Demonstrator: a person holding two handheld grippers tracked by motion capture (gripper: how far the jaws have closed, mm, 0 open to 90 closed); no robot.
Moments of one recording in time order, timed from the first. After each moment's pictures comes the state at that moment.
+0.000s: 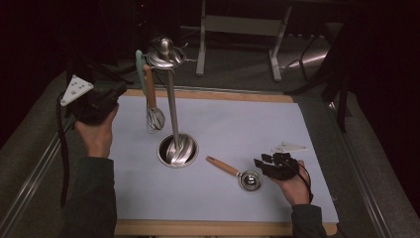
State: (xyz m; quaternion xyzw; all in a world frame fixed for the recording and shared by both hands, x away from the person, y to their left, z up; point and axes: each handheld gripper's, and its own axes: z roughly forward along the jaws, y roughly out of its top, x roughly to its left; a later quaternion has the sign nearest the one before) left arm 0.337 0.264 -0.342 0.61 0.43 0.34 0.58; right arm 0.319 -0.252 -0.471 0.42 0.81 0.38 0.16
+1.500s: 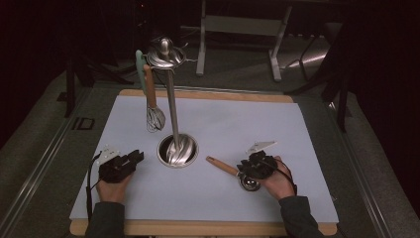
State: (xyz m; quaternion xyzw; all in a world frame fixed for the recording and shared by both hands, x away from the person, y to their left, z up) left arm 0.290 0.256 -0.531 0.68 0.49 0.21 0.50; right arm 0.336 -0.200 -0.487 0.34 0.88 0.31 0.10
